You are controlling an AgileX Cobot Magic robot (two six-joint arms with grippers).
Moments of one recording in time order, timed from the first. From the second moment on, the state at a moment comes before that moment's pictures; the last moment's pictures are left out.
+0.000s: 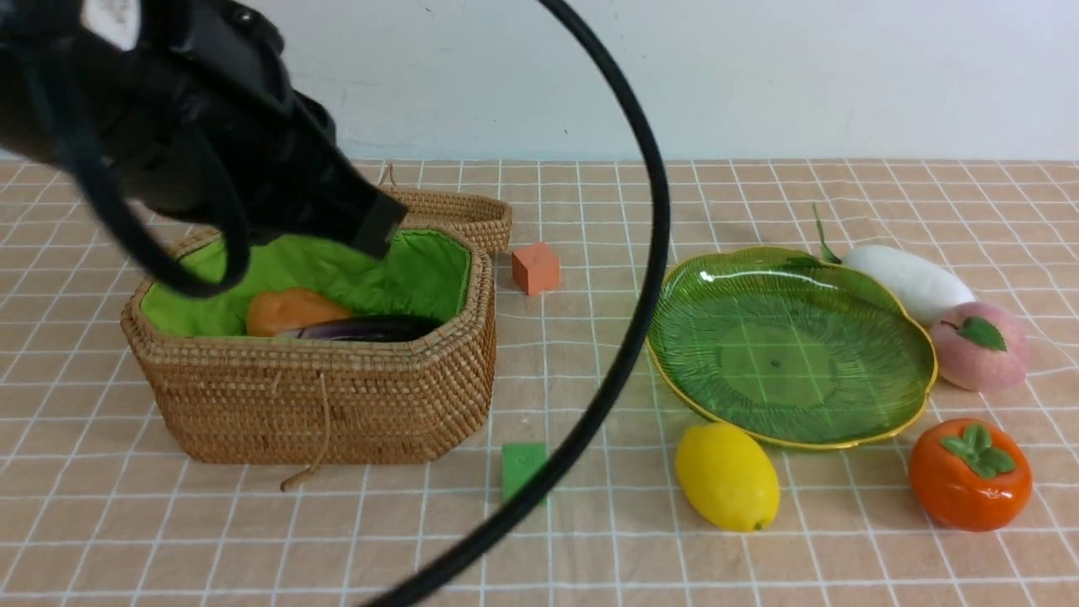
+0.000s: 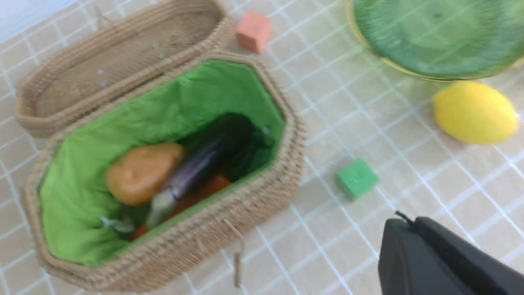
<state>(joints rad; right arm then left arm) 0.24 0.62 -1.10 0.43 1.23 -0.25 -0.69 1.21 -1.41 0.19 1.04 -0.12</state>
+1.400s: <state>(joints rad) 0.55 1.82 -1.30 -0.12 0.87 0.21 -0.72 0.28 -0.42 0.00 0.33 -0.18</state>
